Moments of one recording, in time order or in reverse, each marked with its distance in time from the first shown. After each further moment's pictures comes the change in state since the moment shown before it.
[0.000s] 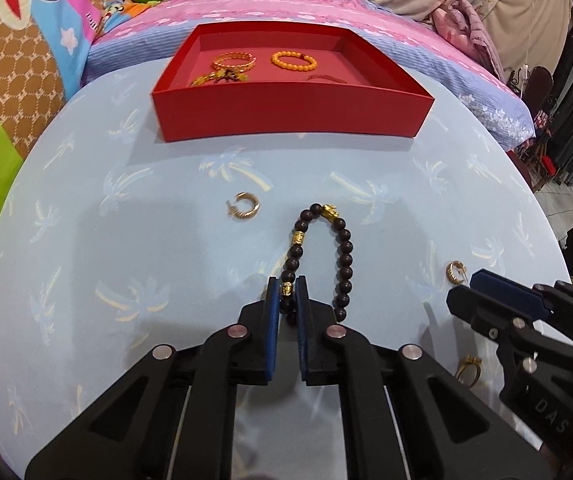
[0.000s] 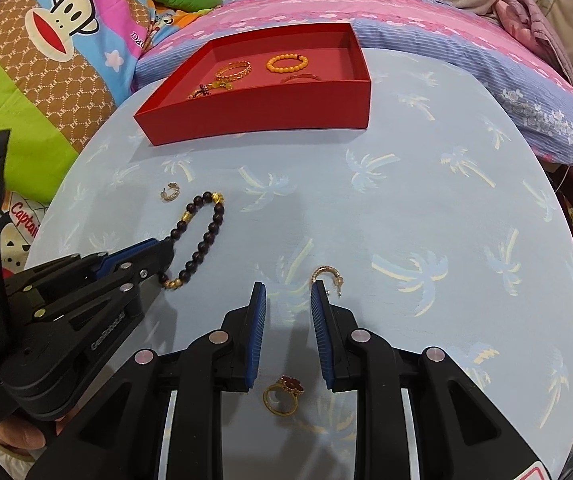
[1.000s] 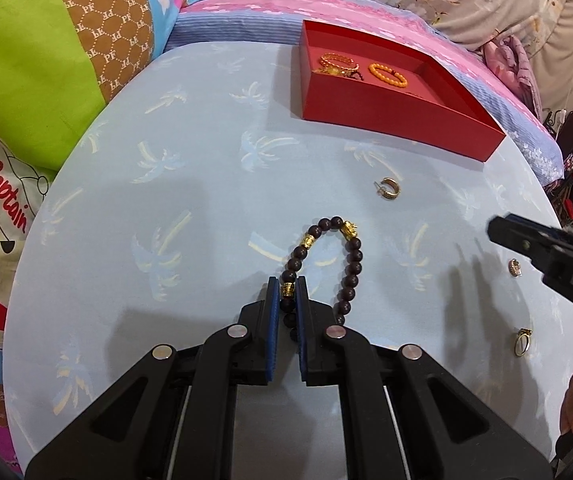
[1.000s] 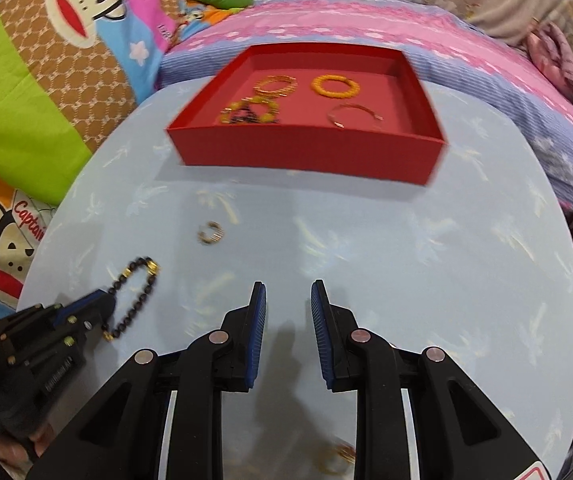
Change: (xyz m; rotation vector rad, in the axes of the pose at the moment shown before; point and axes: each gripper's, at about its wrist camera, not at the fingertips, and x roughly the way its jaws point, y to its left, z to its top) left arm -0.026 0.083 -0.028 -0.150 -0.013 0.063; right arm 0.012 0.034 0.034 -0.076 -0.014 -0.007
